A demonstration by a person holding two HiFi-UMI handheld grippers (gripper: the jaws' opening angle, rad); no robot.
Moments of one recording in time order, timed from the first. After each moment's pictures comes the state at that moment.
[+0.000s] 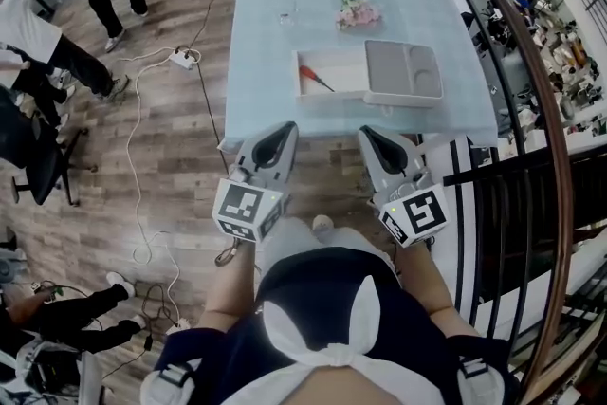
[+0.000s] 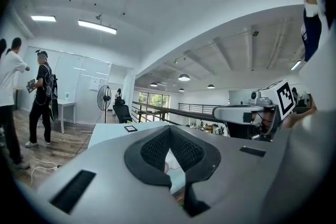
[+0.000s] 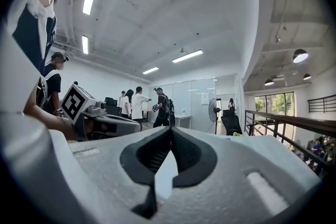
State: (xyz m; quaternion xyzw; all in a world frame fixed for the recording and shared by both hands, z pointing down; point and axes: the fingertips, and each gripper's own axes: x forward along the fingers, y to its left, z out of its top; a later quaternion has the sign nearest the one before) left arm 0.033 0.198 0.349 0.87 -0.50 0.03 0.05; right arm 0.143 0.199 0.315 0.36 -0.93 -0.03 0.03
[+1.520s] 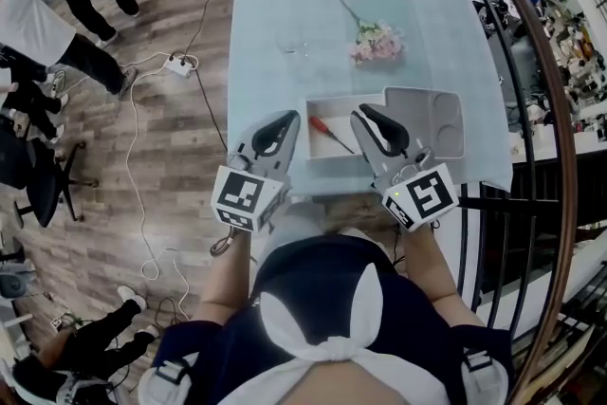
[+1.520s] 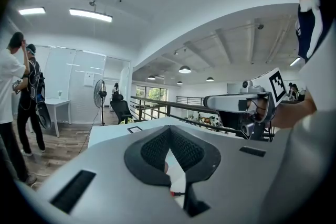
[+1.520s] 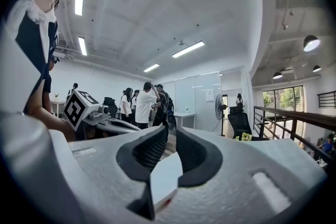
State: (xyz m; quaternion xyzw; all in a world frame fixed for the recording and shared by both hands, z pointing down) left arm -0.020 -0.043 0.355 0.88 -0.47 0.08 0.05; right arm 0.071 -0.048 0.304 0.33 -0.94 -0.02 0.03
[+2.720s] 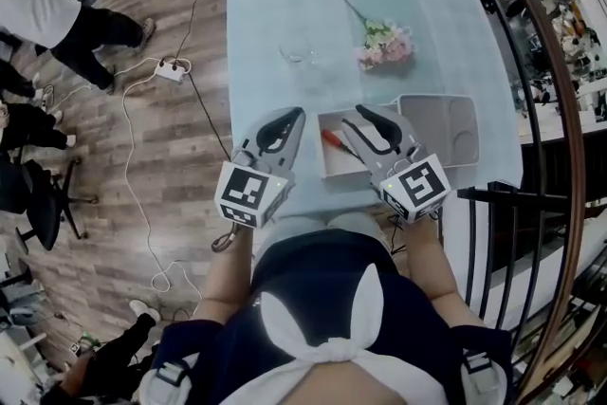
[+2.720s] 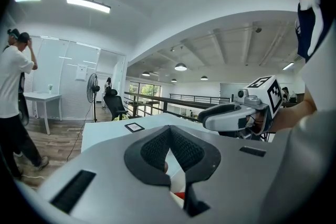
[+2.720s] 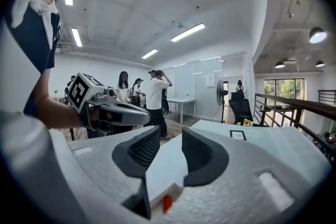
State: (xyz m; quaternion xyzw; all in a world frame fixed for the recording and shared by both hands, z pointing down) left arm -0.055 -0.113 0.396 0.90 -0.43 0.08 0.07; right arm 0.020 -0.112 0.384 0.32 -0.94 0.02 0.10
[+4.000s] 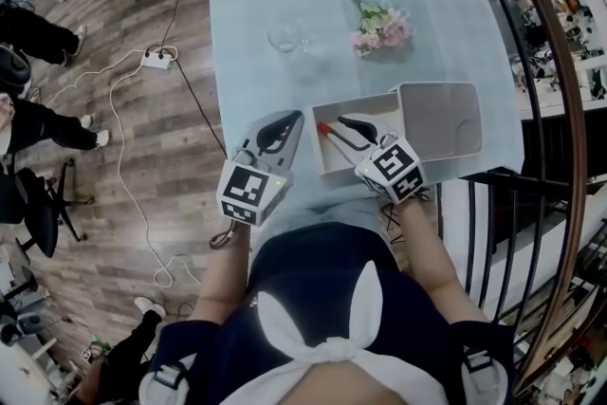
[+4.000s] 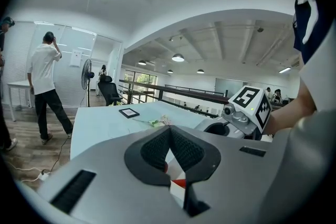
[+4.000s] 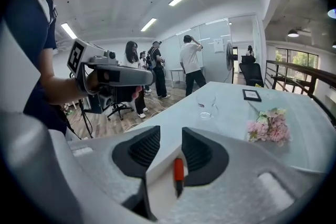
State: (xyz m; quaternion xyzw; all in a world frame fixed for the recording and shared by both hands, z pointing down) left arm -0.046 -0.123 0.460 0.90 -0.40 0.12 0.11; right arm 0.012 -0.112 0.525 0.25 -0.93 0.12 0.26
